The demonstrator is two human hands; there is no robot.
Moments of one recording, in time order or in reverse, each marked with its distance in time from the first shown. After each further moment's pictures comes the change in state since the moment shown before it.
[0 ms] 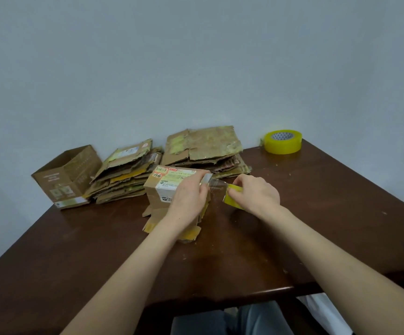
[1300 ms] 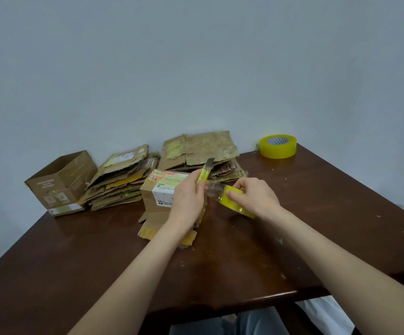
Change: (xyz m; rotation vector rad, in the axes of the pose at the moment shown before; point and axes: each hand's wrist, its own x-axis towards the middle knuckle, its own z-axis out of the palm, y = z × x) left_hand 0.003 0.011 0.000 -0.187 0.138 -0.022; right_hand 0.003 0.011 -0.005 0.211 -0.031 -0.048
